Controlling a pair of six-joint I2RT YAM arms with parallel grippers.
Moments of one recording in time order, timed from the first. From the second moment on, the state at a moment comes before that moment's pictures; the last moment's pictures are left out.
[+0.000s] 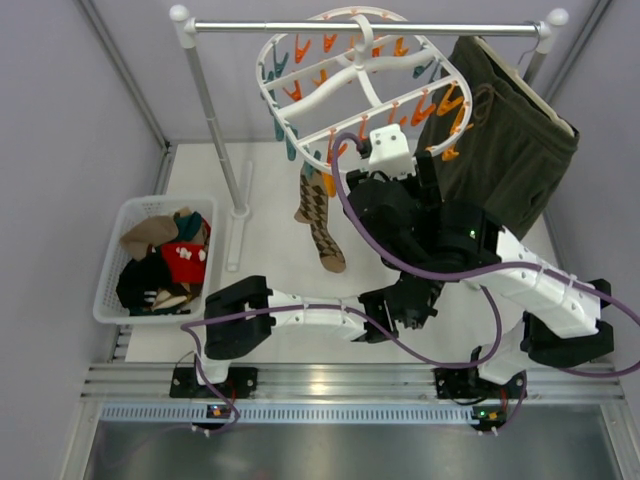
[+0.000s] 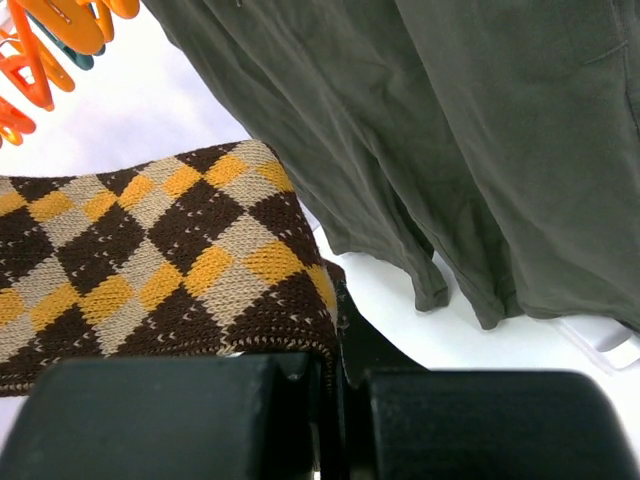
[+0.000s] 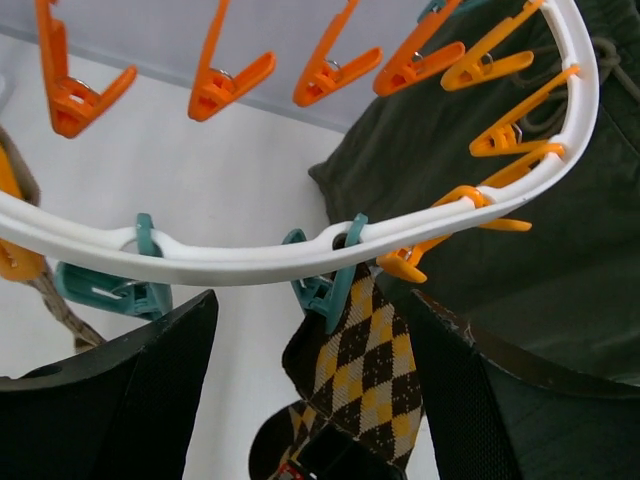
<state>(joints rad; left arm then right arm) -1.40 1.94 1.38 0.79 -0.85 0.76 1.28 1.50 2.05 -1.17 1.22 0.27</state>
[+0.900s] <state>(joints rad) -1.40 1.94 1.38 0.79 -0.80 0.73 1.20 1.43 1.69 -0.66 1.36 -0.04</state>
